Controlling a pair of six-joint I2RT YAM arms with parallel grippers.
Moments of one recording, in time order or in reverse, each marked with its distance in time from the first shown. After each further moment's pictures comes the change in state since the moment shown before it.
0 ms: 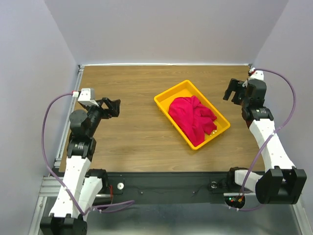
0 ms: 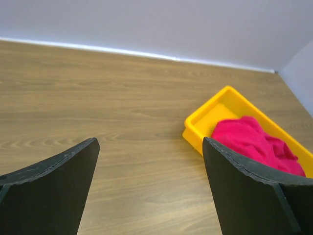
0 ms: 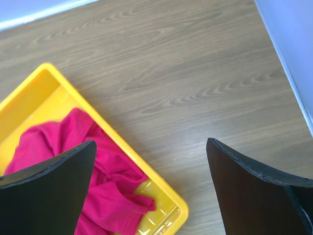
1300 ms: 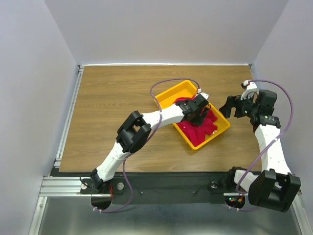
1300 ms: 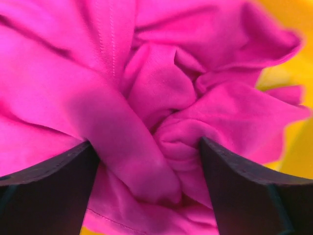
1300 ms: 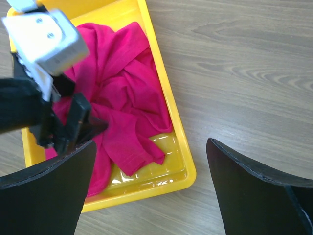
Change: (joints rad) left arm -0.924 1.616 1.296 -0.549 -0.395 -0.065; right arm -0.210 -0.061 -0.096 -0.153 -0.731 -0.381
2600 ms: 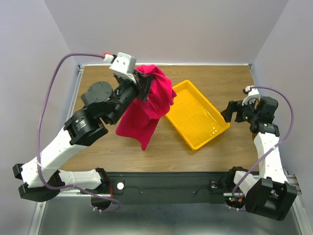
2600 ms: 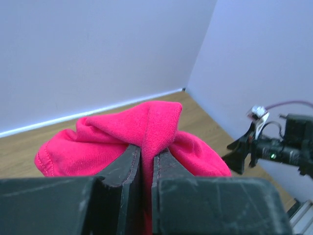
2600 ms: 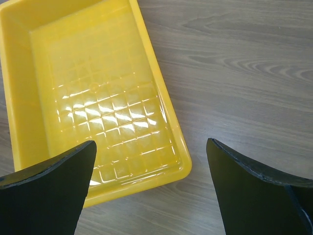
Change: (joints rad) left arm -0.035 -1.179 -0.319 0.174 -0.235 0.216; right arm -0.037 -0.098 -0.113 0.056 0.001 0.005
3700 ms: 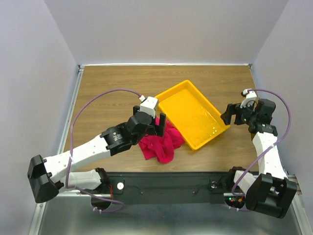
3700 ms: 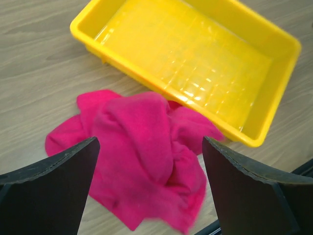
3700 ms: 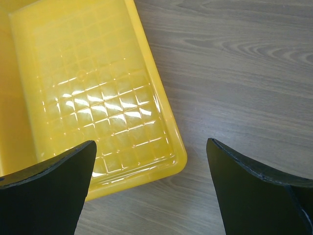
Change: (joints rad) left arm 0.000 -0.029 -0.689 0.061 0.019 -0.247; right arm -0.008 0.030 -0.047 0.024 0.019 -0.033
